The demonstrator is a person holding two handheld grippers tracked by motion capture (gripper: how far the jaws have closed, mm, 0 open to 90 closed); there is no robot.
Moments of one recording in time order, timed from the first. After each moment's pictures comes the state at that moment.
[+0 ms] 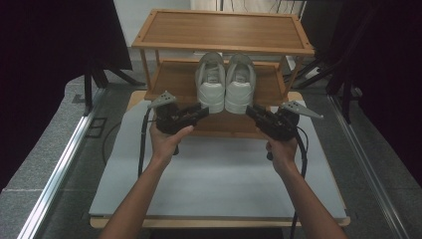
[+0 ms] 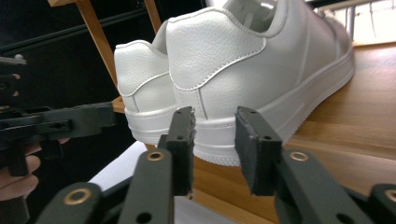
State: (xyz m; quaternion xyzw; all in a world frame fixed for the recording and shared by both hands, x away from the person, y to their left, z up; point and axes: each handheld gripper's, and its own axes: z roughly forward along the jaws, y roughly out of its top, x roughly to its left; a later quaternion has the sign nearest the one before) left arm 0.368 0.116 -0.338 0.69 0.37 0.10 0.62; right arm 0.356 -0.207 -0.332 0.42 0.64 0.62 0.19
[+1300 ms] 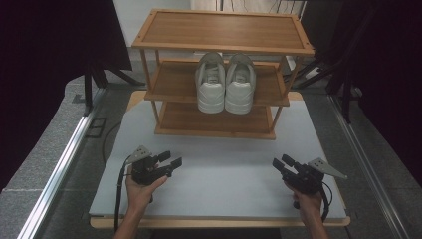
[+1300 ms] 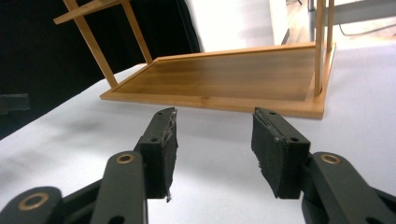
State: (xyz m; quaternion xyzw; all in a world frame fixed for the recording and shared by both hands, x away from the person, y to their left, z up) left arm 0.285 0.181 -0.451 0.70 0.45 0.11 0.55; right arm 0.280 -0.299 -0.458 0.46 0.64 0.58 0.20
